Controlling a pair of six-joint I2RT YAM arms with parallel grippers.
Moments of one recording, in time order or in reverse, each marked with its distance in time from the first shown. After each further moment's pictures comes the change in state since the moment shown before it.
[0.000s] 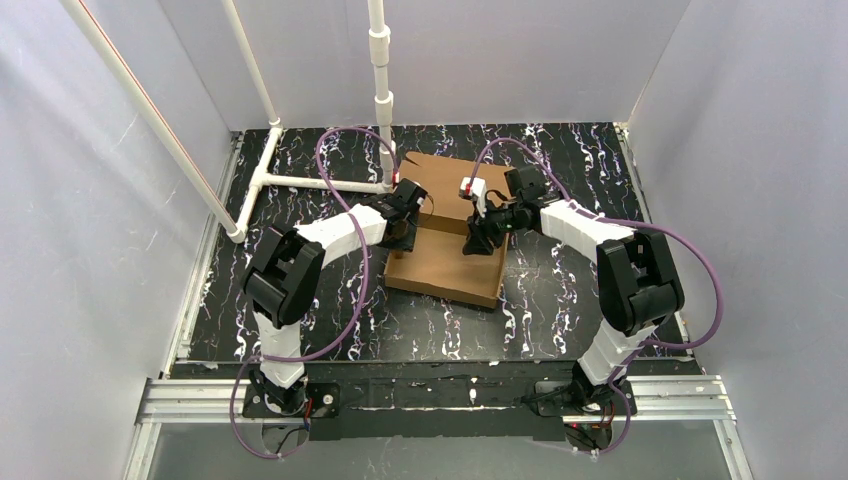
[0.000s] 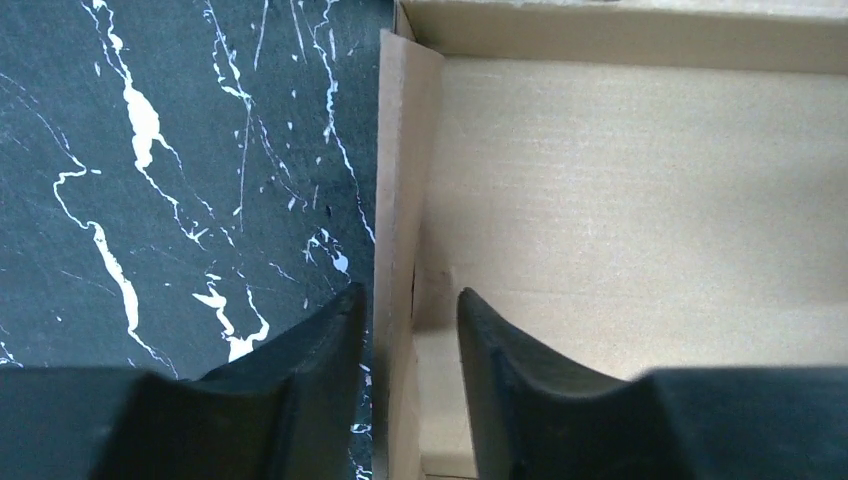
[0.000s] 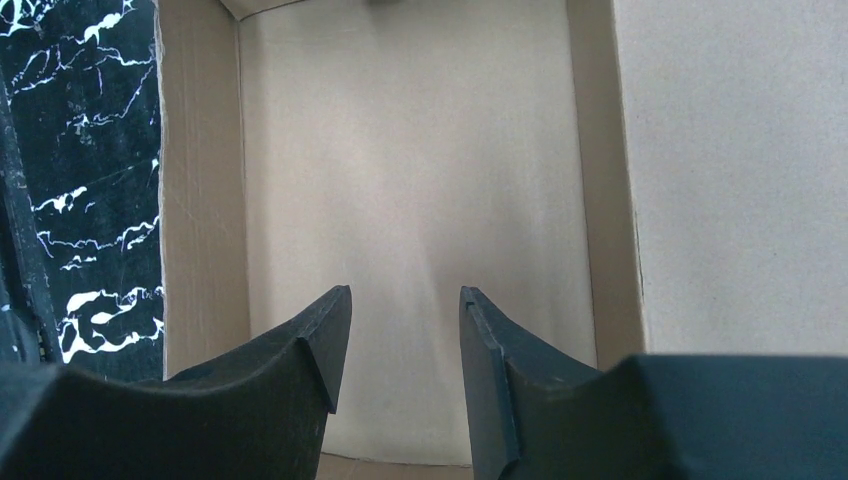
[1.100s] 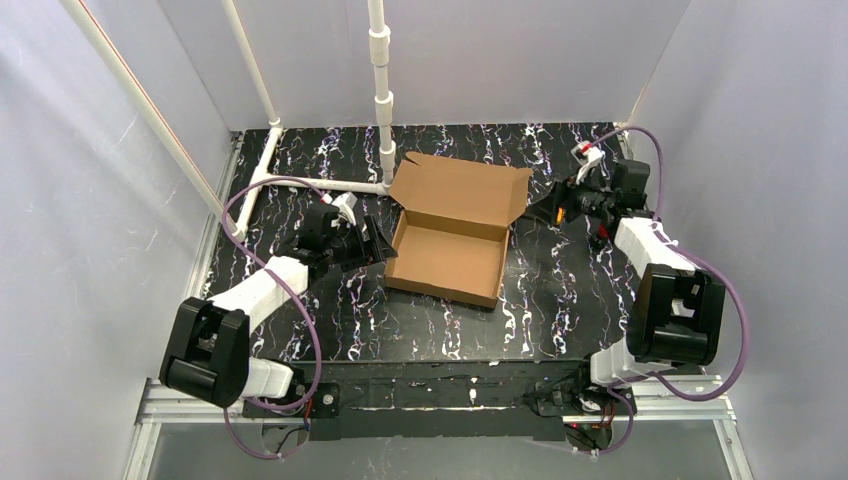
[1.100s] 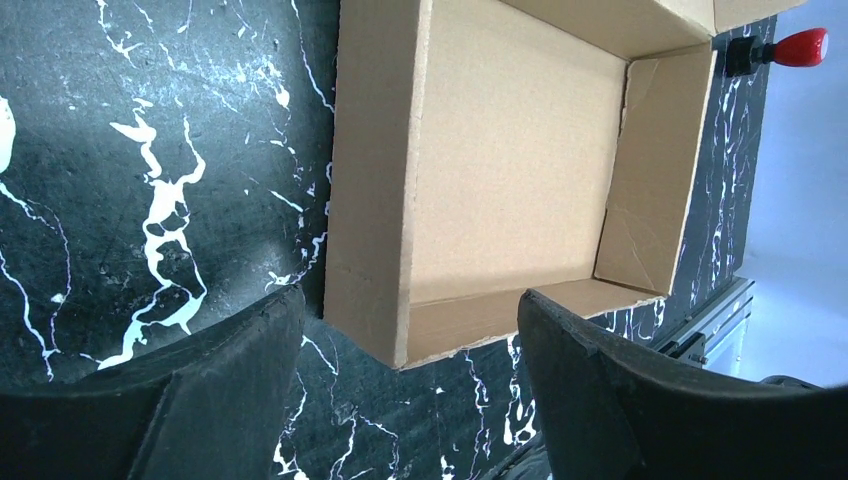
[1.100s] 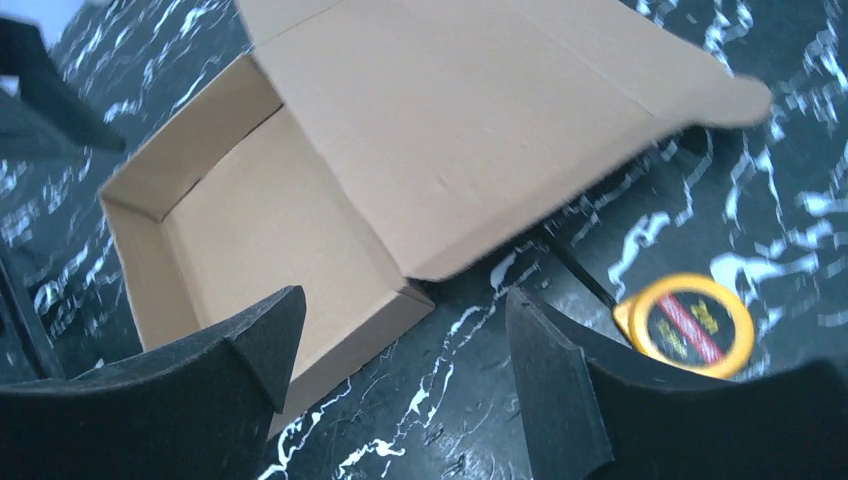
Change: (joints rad) left arm 0.299 -0.553 -0.600 0.415 0.656 -0.237; right arm -0.483 -0.222 -0.158 0.299 -0.171 0.395
